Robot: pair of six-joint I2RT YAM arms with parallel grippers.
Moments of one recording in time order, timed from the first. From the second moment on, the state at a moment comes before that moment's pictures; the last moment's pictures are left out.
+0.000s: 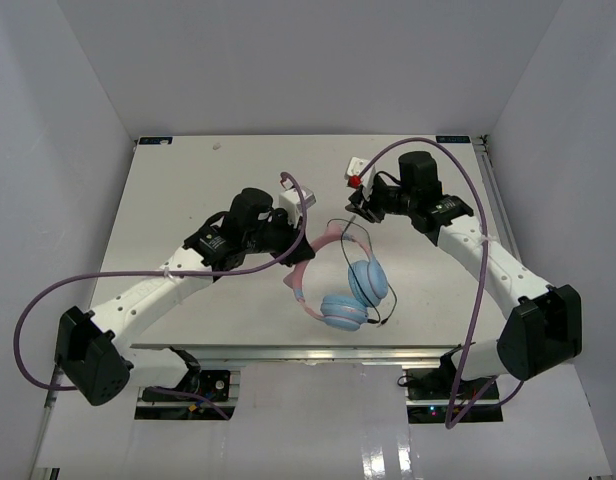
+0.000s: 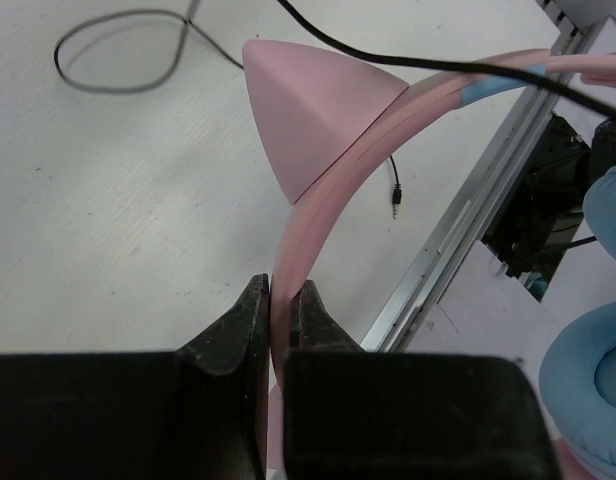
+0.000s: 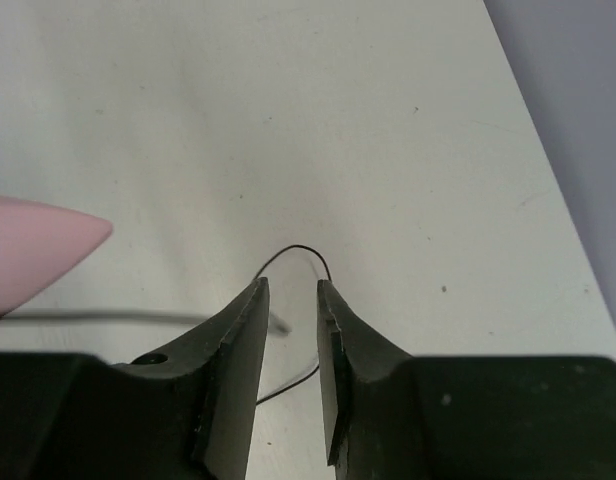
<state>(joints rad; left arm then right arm) -0.70 1.27 1.08 -0.37 0.37 -0.16 0.45 1.39 1.17 -0.28 -0.59 -0.66</state>
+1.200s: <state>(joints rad) -0.71 1.15 1.26 -0.54 0.23 -0.12 0.26 1.43 1.02 -0.18 -1.29 -0.57</state>
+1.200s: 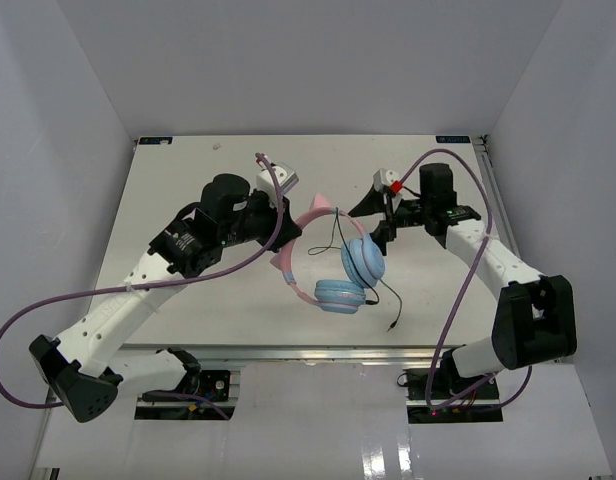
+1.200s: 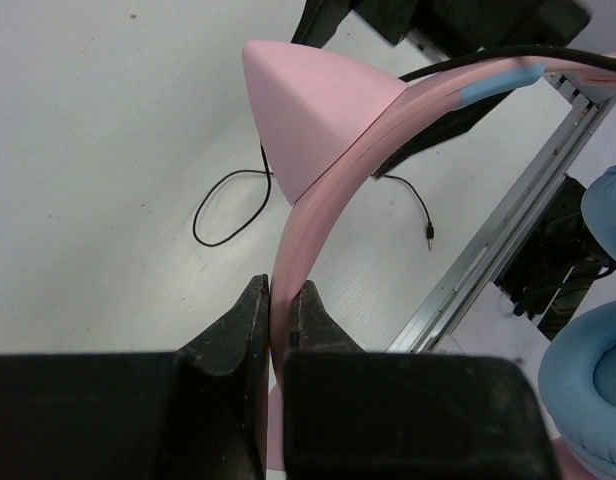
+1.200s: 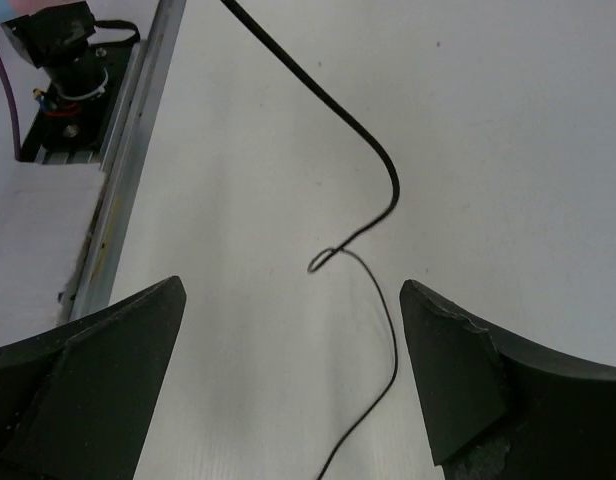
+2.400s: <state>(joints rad) -0.71 1.17 1.36 -0.53 0.08 -0.23 0.25 1.51 0.74 1.20 -1.06 0.71</state>
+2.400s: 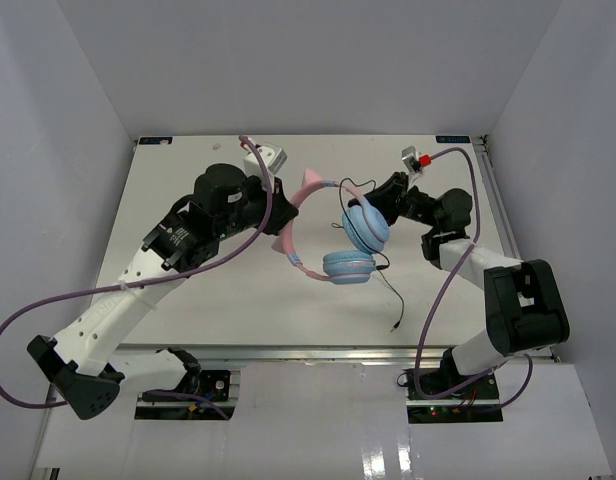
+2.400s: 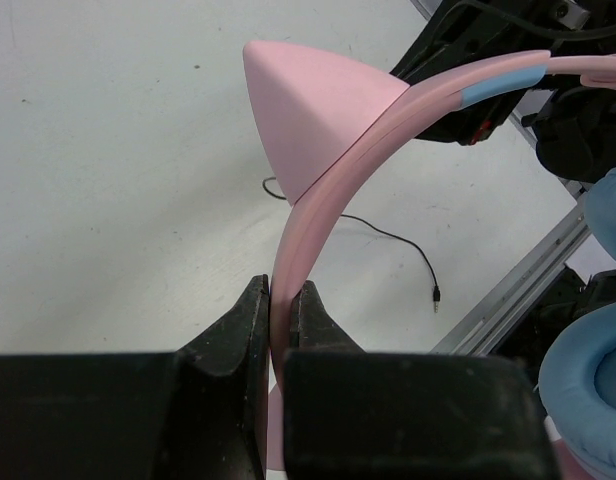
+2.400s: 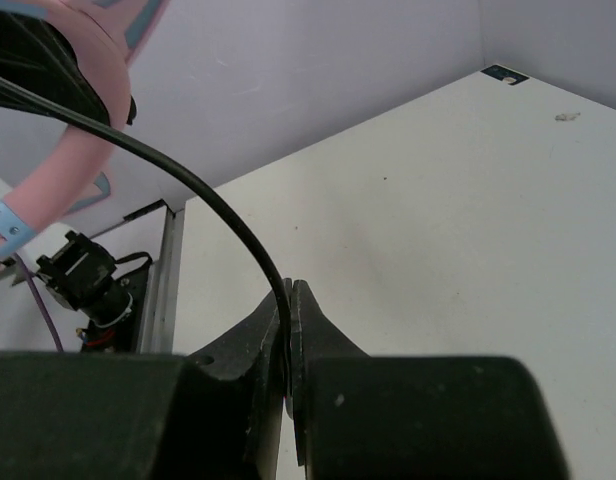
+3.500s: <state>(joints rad) -0.71 1.23 1.35 -0.40 0.19 -0.37 0.33 1.45 0.80 0.51 -0.90 0.16</state>
